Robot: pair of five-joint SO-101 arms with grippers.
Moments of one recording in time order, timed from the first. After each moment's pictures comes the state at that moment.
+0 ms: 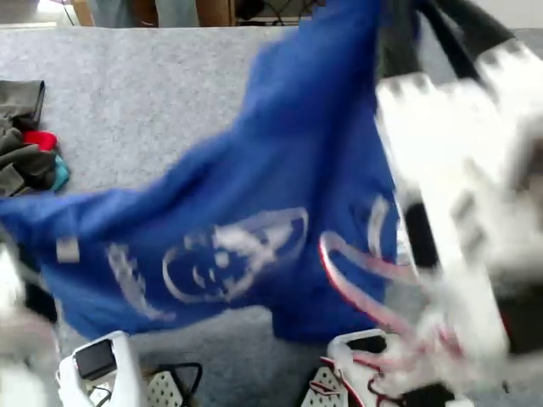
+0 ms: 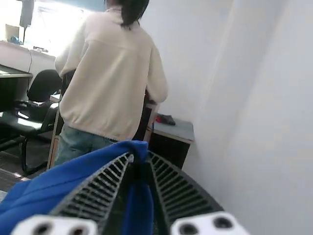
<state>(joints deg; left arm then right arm) -29.0 -61.9 -4.4 88.0 0.7 -10.3 -21.8 -47.7 69.4 15.8</state>
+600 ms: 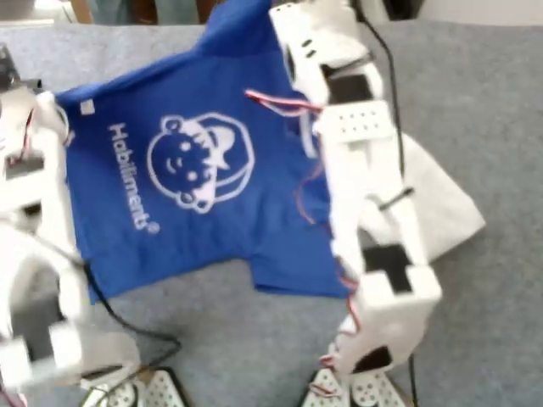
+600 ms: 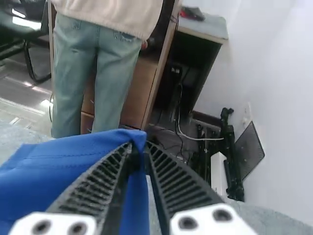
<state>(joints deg) -26.3 2.2 18.6 10.2 2.4 -10.3 19.6 -23.0 21.8 15.7</state>
